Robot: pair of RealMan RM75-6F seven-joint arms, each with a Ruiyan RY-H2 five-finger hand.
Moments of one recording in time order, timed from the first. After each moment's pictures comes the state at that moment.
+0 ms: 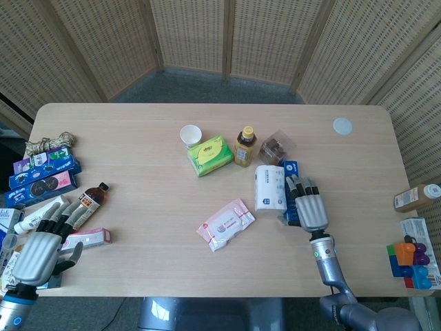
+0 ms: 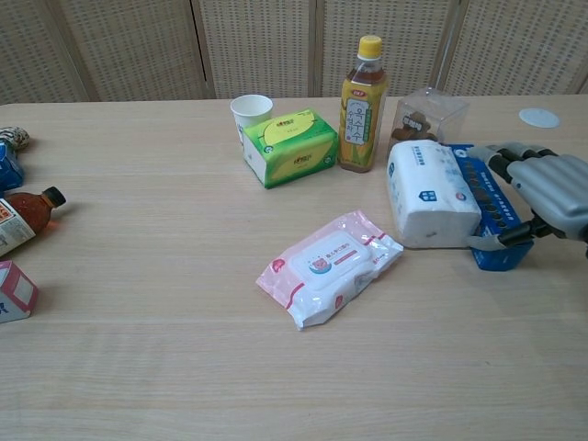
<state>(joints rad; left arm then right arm) -0.09 -1.11 0.06 -1.86 1.66 1.47 0.13 0.47 -1.94 0.11 -0.69 -1.42 1.25 -0.09</state>
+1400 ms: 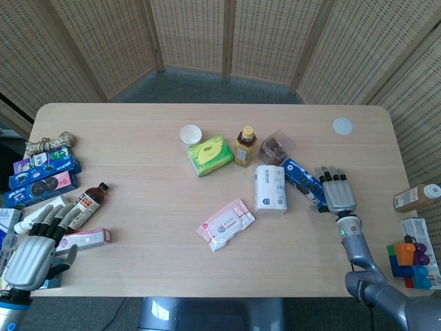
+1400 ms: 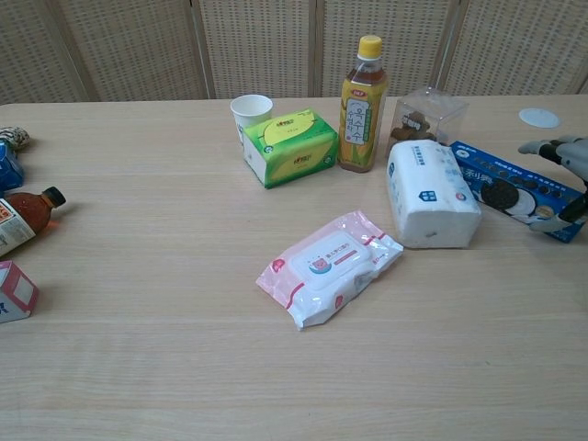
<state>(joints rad) -0.06 -1.09 0.06 -1.86 1.67 1.50 0.12 0.55 -1.73 0.19 -0.75 -1.27 0.89 -0.14</state>
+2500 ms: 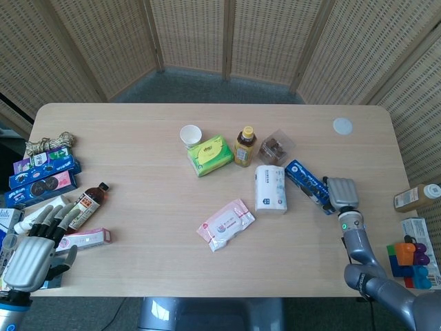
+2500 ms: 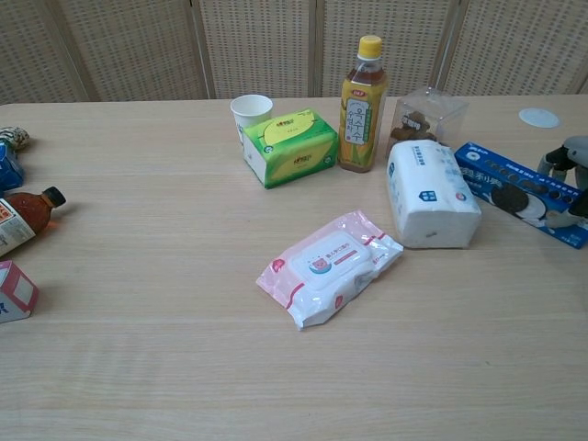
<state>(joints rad) -0.06 -1.10 0.06 -1.86 1.69 1.51 0.12 0.56 -1.68 0.23 -0.84 -1.14 0.81 -0.13</state>
